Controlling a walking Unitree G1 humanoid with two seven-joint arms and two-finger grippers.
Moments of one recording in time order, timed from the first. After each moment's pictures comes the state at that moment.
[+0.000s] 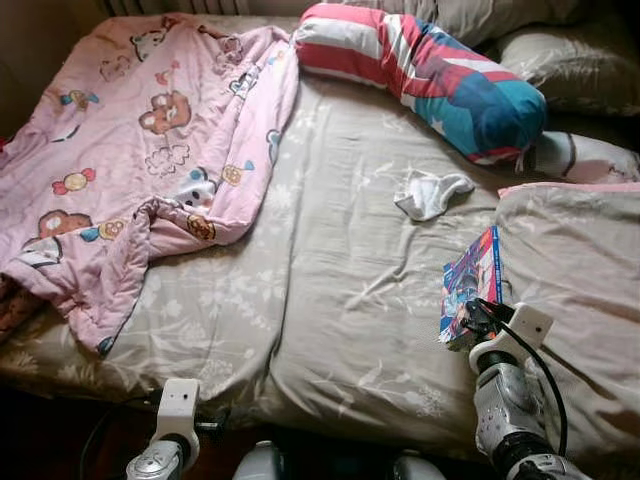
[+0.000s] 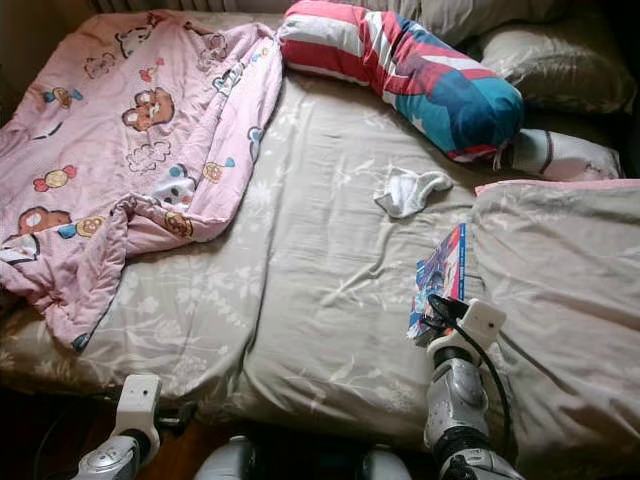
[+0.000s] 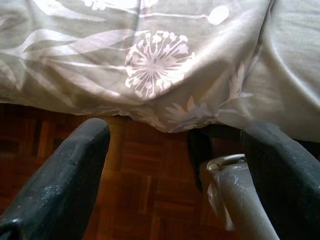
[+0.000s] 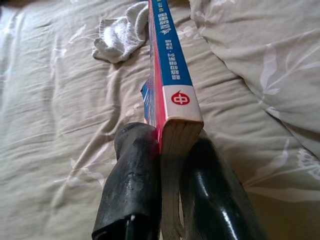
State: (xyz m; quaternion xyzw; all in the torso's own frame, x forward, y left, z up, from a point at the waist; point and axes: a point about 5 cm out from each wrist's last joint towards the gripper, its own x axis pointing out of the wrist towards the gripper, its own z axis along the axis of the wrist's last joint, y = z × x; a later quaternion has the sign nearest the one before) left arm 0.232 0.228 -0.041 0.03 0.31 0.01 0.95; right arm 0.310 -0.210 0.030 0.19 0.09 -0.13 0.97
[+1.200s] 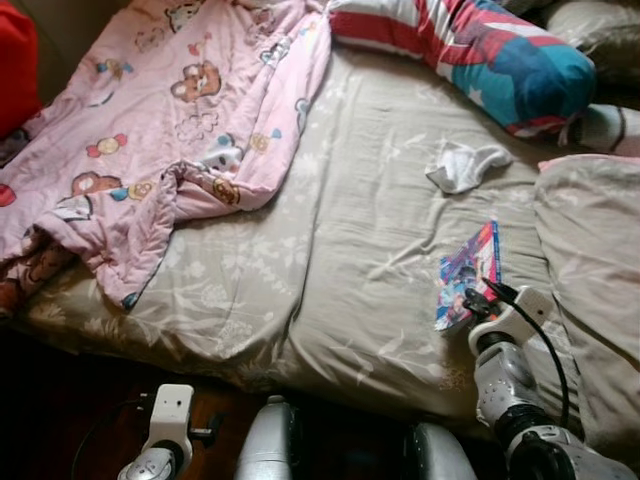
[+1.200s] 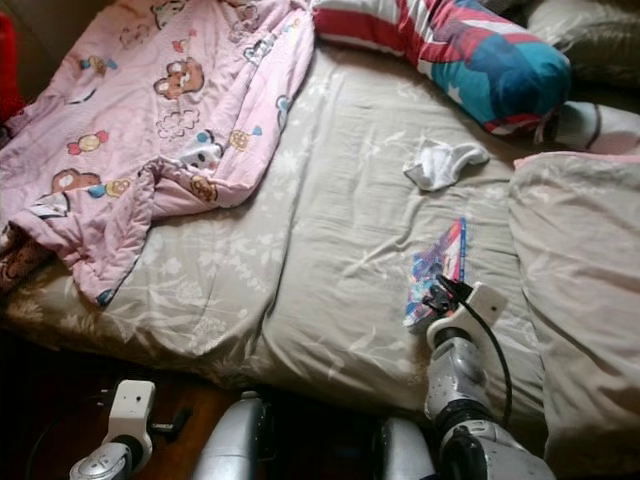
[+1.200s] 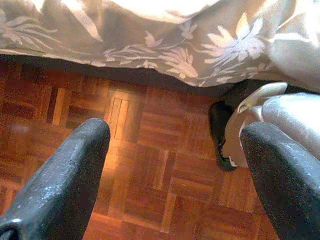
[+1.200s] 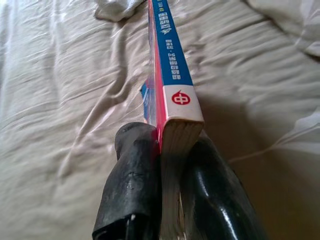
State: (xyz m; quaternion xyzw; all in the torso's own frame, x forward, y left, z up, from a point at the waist) left arm 0.224 0.236 -0.042 0.05 0.31 0.01 0.95; right arm 0.328 -0.227 0.047 0.23 0.10 -0.15 0.96
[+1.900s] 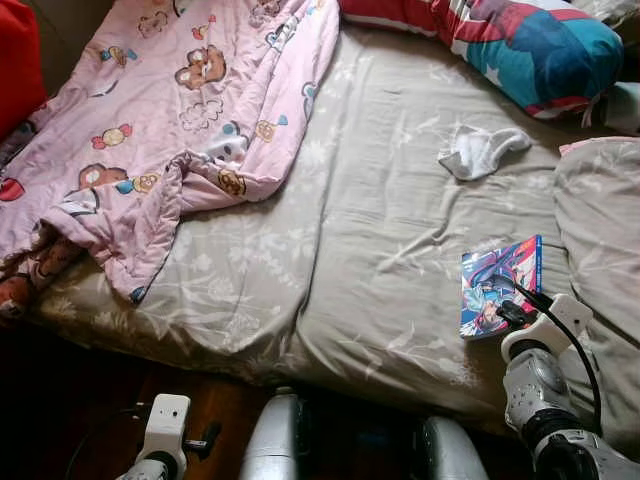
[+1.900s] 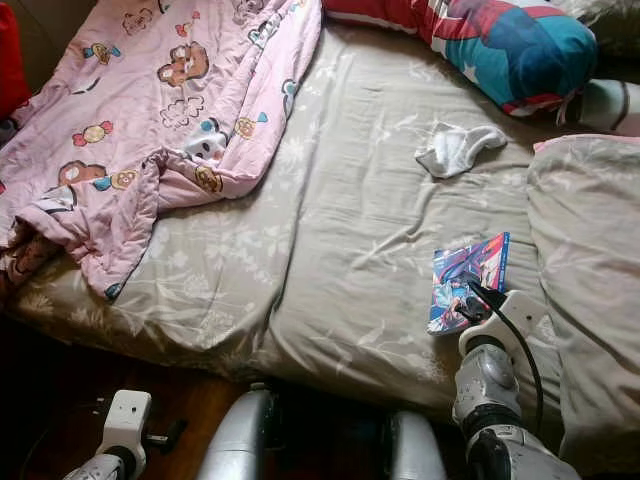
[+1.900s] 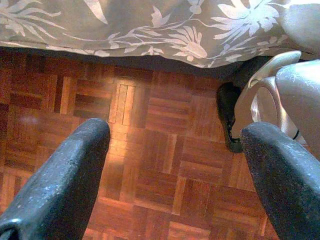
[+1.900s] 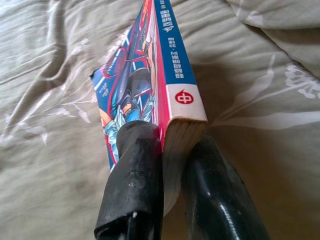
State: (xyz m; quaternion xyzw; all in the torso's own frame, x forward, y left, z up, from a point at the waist) left arm 0.213 0.241 -0.046 0.06 0.31 -0.01 0.95; right arm 0.313 -0.256 0.039 0.21 0.13 -0.22 0.94
